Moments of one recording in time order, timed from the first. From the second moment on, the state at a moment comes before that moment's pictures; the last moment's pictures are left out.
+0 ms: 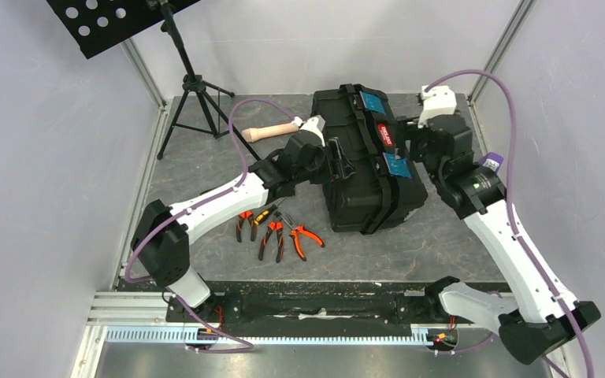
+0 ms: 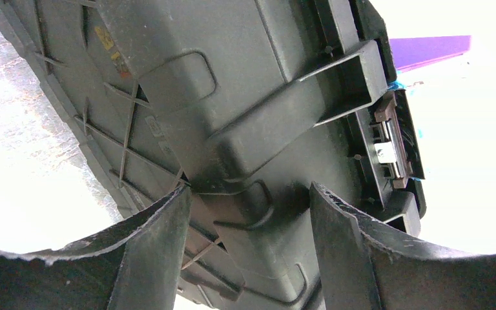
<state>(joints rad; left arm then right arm) -0.81 1.61 1.25 -0.18 -0.04 -0.80 0.48 1.07 1.28 -0.56 0.46 0.01</state>
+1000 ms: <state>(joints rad) -0.84 1.72 1.46 -0.35 -0.03 -0.77 -0.18 1.09 0.77 -0.10 -0.60 0.52</state>
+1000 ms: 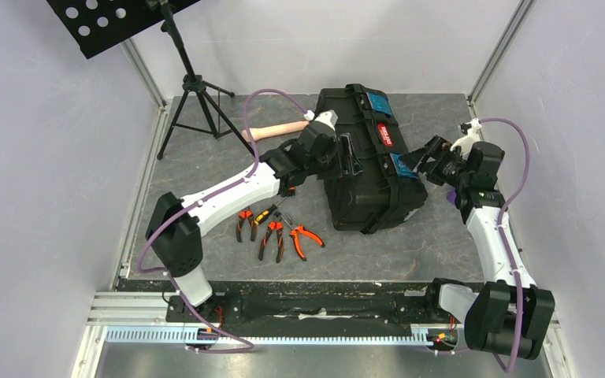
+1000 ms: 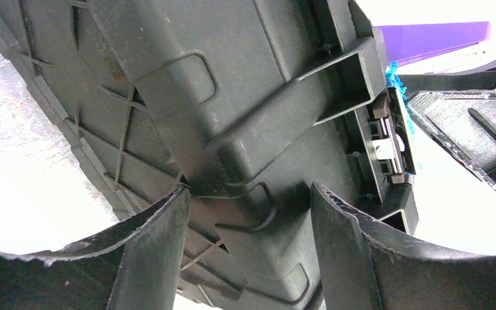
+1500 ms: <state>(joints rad) -0.84 1.74 1.49 -0.38 -0.04 -0.76 -0.18 1.10 0.77 -0.11 -0.63 0.49</state>
